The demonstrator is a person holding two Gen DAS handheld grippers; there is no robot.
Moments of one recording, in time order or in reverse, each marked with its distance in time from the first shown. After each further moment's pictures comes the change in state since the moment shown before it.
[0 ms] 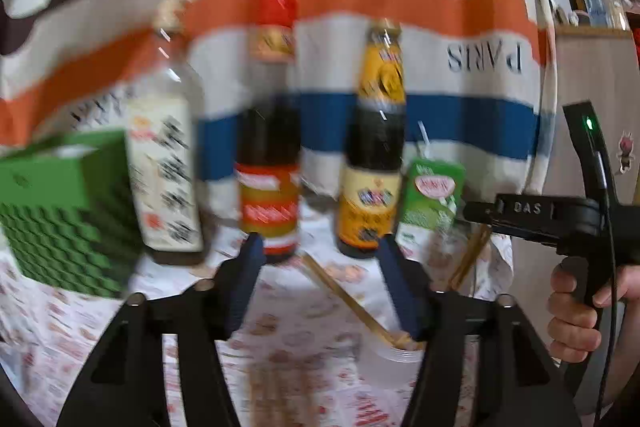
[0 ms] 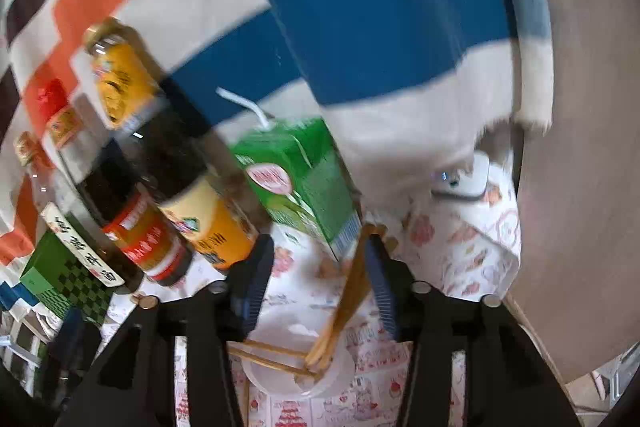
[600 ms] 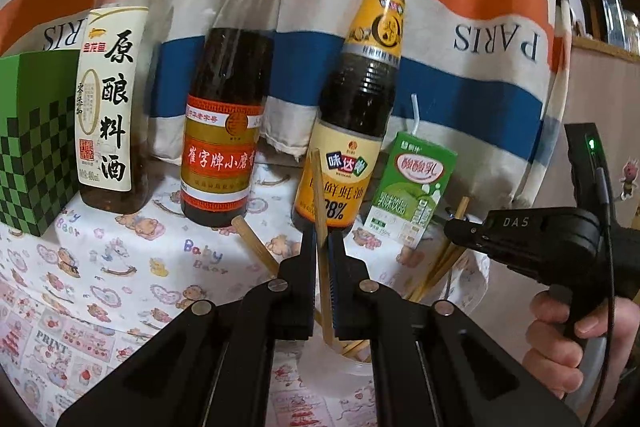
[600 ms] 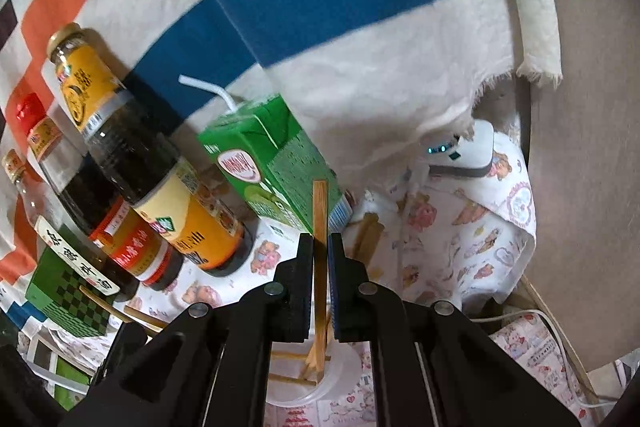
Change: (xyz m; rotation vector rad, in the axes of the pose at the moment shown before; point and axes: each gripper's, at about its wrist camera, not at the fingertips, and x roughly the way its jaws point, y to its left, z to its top) left arm 0.054 -0.020 -0.027 -0.160 0.085 -0.102; right arm 0.030 -0.022 -0.005 0.094 0.082 0.023
